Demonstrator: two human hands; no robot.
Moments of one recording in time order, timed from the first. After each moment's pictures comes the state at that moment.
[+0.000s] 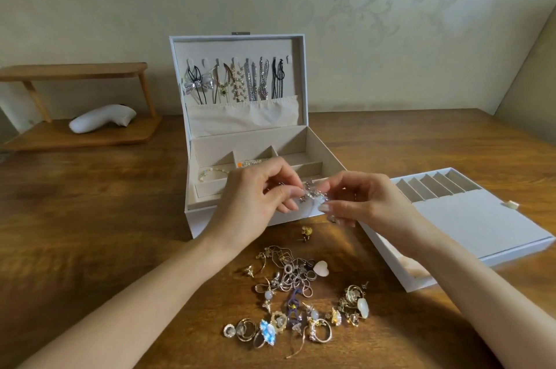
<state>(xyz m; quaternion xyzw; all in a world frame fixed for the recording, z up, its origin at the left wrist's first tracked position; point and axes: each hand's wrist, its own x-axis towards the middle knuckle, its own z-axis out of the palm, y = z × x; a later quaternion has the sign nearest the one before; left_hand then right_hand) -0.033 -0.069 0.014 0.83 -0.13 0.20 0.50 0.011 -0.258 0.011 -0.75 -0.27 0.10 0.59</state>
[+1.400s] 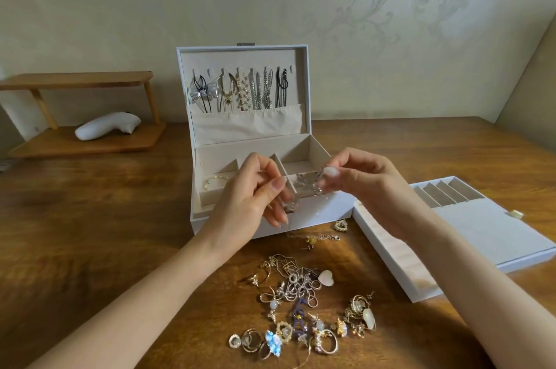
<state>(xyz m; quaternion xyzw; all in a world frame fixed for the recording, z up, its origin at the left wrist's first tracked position) -0.036 -0.056 0.018 0.77 -0.12 0.14 0.61 0.030 -0.246 0.031 -0.63 -0.30 0.10 0.71</state>
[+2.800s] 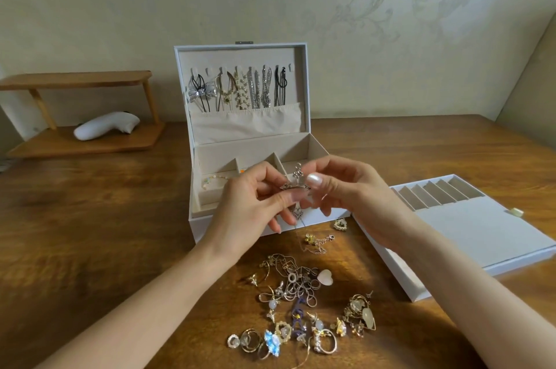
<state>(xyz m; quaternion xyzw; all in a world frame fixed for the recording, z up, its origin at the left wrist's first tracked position) -0.040 -0.066 0.019 0.77 -0.09 0.14 0.62 0.018 -0.233 0.027 -0.66 -0.29 0.13 0.68</state>
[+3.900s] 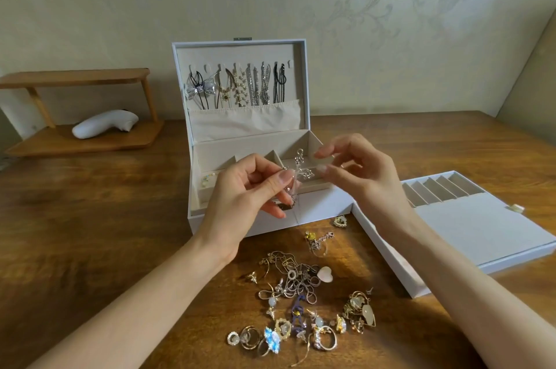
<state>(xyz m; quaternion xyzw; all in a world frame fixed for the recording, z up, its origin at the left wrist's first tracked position) -0.041 -0.065 0.024 0.69 -0.08 0.16 0.70 0.021 -0.236 0.025 -0.71 -0.27 -0.07 0.64</state>
